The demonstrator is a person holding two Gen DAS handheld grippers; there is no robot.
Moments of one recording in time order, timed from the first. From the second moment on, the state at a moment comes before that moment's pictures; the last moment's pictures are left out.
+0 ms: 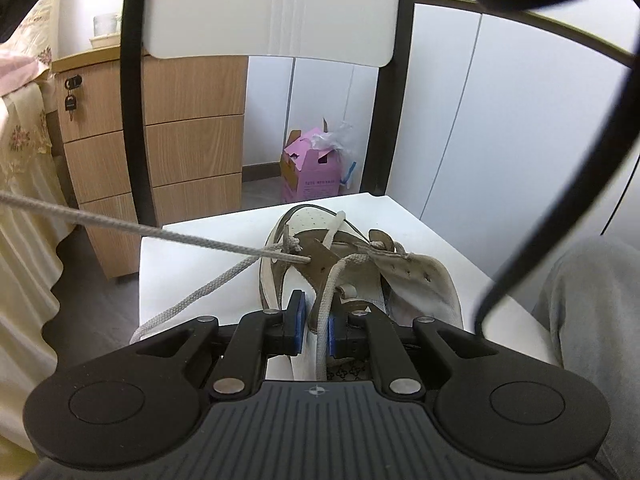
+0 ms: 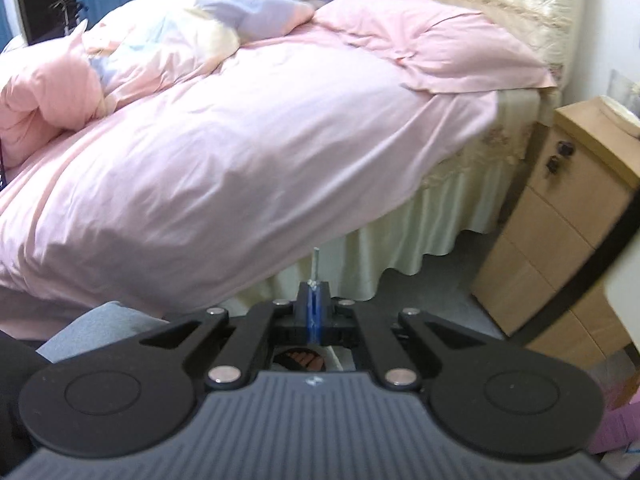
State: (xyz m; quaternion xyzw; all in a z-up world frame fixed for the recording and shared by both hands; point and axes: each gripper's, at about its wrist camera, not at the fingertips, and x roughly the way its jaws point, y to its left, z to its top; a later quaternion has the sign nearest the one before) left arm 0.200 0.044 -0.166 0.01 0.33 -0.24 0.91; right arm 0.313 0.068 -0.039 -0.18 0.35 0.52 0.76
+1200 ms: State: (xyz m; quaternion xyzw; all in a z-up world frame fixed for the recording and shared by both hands) left arm 0.192 0.047 -0.162 0.02 0.33 -0.24 0.91; right arm 0.324 -0.071 -0.117 -0.19 0.49 0.38 0.76
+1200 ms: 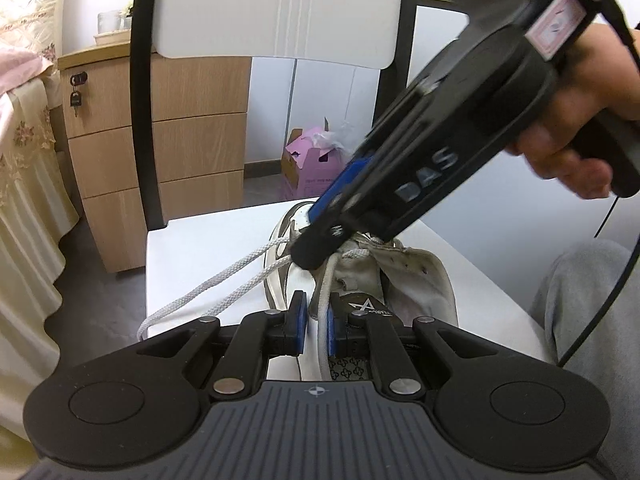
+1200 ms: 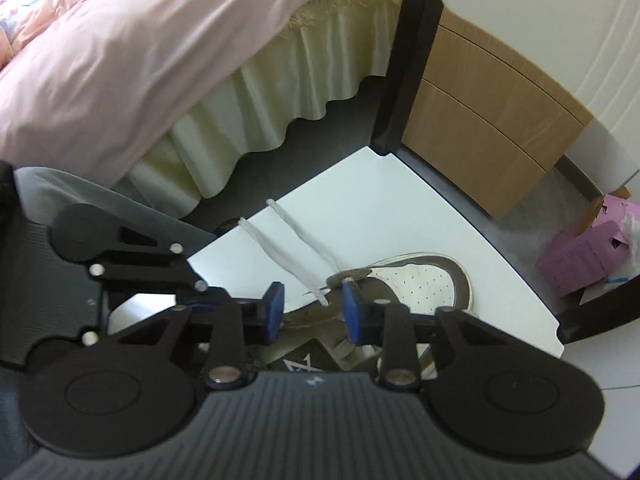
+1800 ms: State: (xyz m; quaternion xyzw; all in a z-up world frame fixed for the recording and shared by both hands) left arm 0.191 0.043 -0.164 0.03 0.33 -0.25 0.91; right arm 0.326 -0.059 -0.099 -0.18 0.41 0.41 0.79
